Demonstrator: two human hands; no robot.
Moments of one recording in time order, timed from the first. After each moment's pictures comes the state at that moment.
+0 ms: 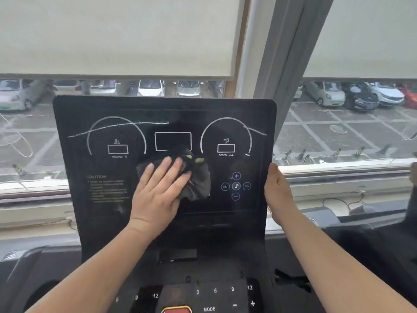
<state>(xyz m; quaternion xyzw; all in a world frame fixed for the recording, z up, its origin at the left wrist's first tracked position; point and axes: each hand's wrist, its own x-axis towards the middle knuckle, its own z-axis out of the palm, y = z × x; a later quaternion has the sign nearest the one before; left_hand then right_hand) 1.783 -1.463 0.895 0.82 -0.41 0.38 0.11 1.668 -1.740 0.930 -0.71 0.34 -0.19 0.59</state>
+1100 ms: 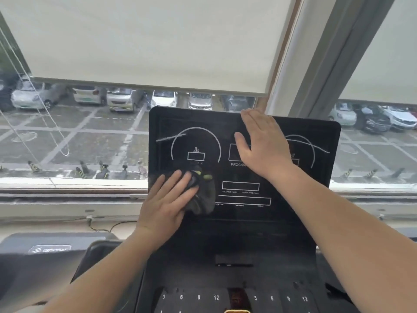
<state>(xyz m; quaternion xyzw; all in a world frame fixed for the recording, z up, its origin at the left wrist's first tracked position) 1.824 -1.313 0.894 0.84 -0.42 0.31 0.13 1.789 -1.585 1.048 -0.96 0.05 -0.27 0.01</state>
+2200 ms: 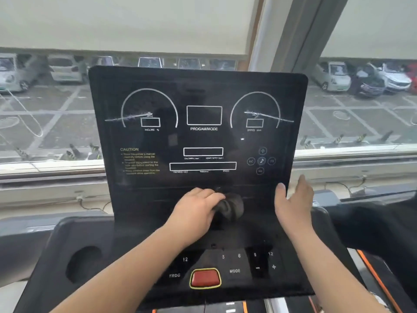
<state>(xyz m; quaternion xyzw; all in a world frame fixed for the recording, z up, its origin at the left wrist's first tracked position) 1.721 -1.437 0.860 0.85 -0.48 0.06 0.22 1.603 -1.662 0.890 -0.80 0.41 -0.20 0.39</state>
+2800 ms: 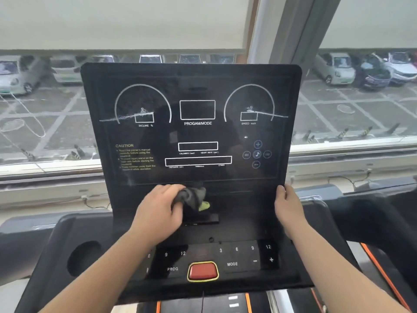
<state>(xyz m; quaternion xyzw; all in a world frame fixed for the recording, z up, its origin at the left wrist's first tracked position) 1.725 -1.381 0.864 0.91 -0.32 0.07 0.26 1.601 -1.688 0.845 -0.73 0.43 -0.13 0.51</state>
